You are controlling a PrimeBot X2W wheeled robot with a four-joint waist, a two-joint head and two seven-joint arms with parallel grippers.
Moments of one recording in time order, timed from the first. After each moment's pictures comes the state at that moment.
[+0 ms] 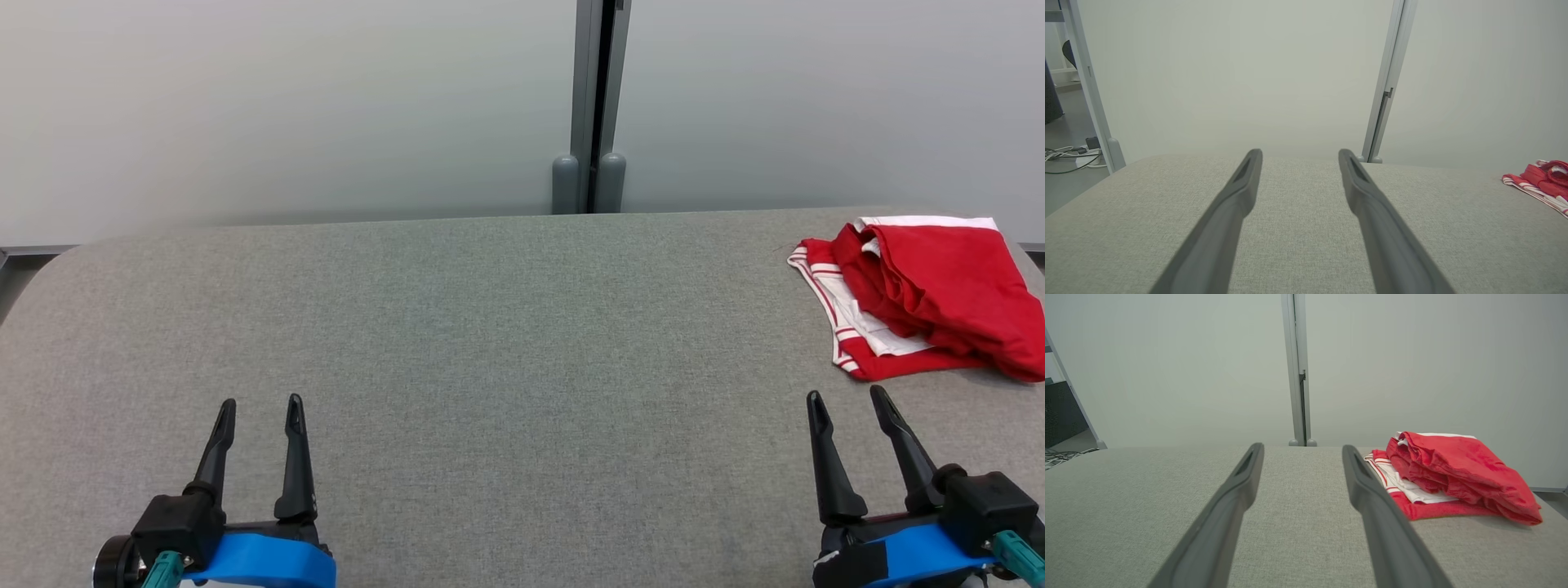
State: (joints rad) left arm -0.01 0.05 0.02 0.23 -0.14 -0.12 -0.26; right arm 0.03 -0.05 -0.04 0.07 0.13 0.13 -0.20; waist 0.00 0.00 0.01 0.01
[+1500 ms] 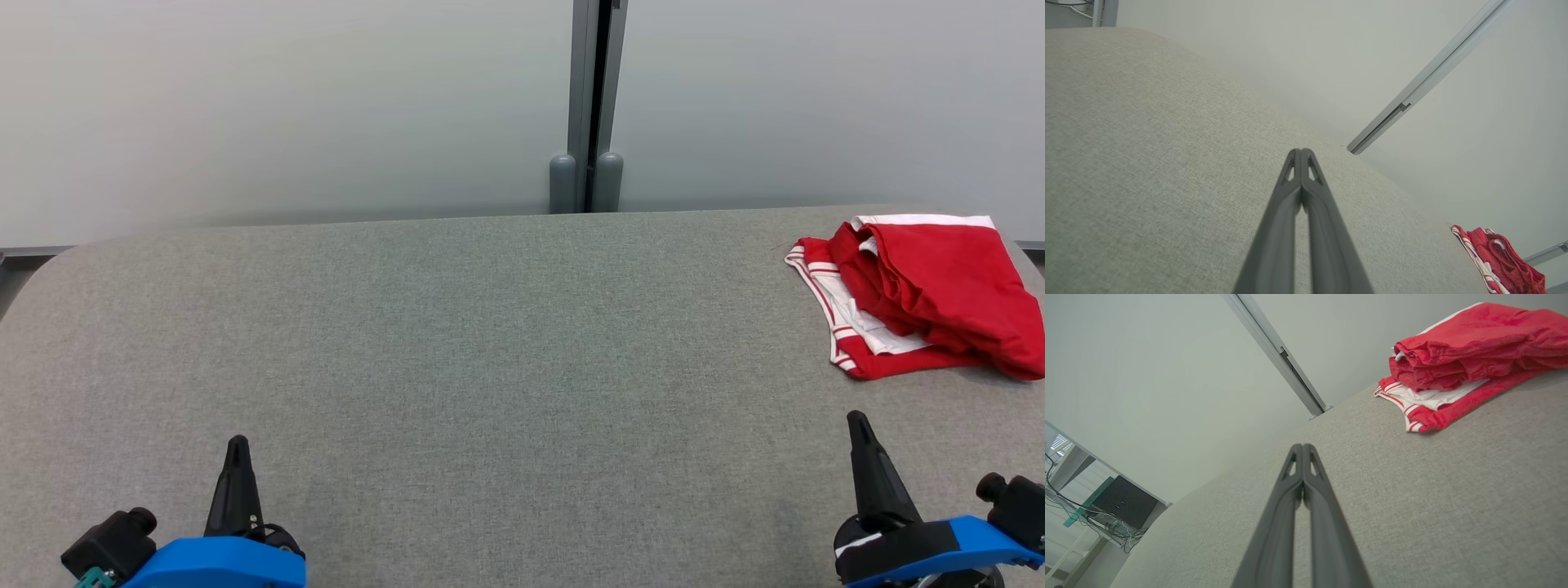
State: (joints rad) left arm 0.00 0.05 0.05 0.29 -0.65 -0.11 -0.12; right arm 0.00 -0.05 -0.05 0.18 0.66 0.13 -0.09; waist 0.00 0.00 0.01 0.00
